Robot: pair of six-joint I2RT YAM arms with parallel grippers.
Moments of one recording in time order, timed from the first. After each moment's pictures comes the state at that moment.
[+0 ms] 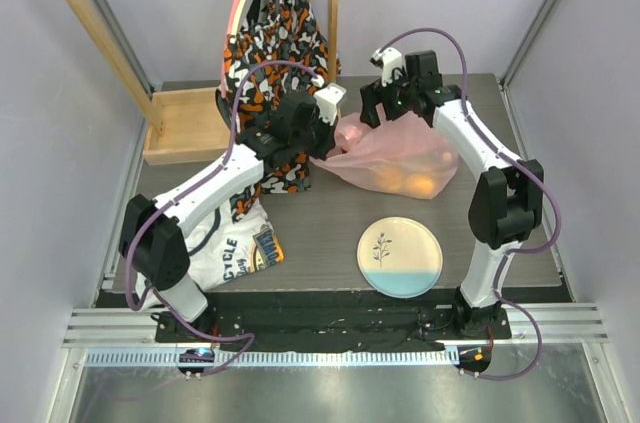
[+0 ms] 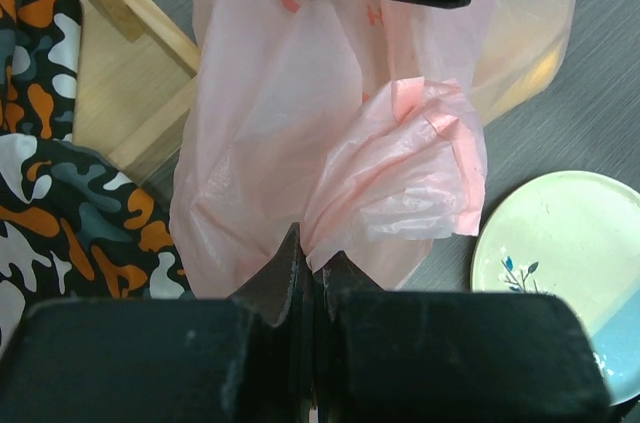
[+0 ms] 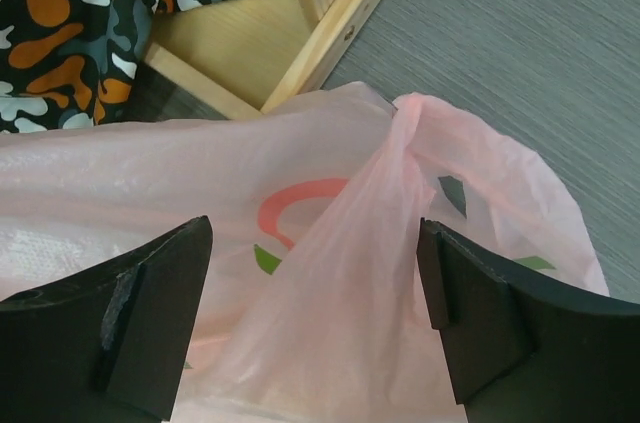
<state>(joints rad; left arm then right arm) -0.67 1.66 1.46 -0.36 0.09 -0.06 0.25 1.87 1.68 -0.45 -0.36 -0.21</state>
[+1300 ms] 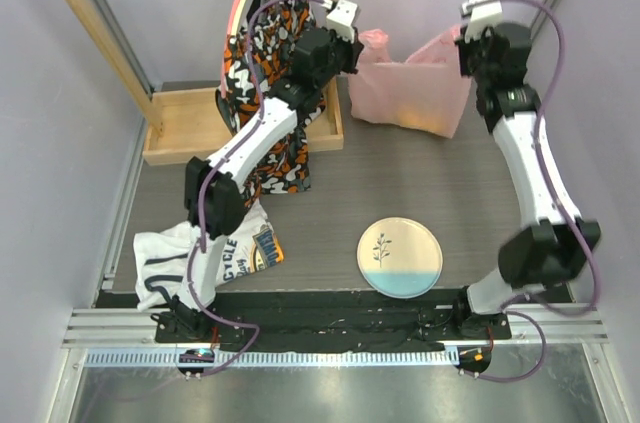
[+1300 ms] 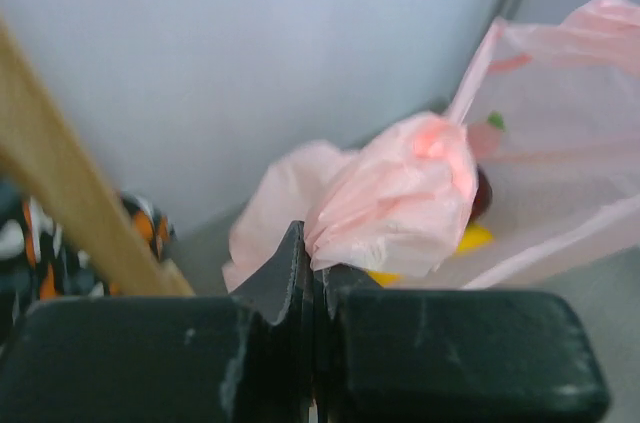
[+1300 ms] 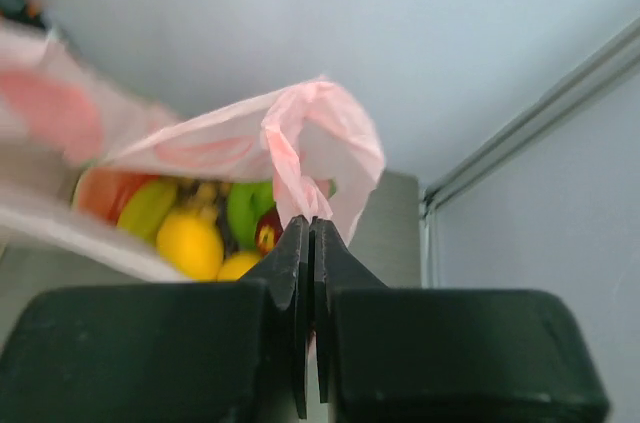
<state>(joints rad) -0.59 2.22 2.26 0.01 0.02 -0.05 0.03 1.62 1.73 -0.23 0.02 -0.33</state>
